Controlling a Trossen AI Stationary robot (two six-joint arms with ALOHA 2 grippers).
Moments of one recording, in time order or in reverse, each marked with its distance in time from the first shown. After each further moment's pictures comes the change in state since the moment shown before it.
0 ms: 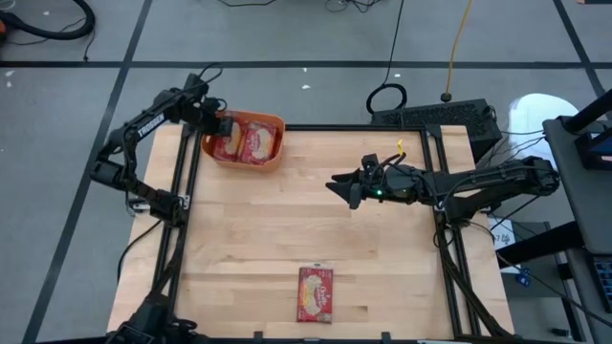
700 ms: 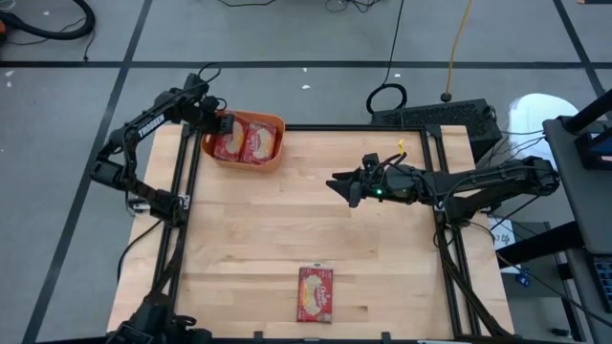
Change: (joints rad) left arm 0.000 0.000 -0.013 0.060 -0.031 -0.072; right arm 0.000 0.000 0.000 0.001 0.029 0.003
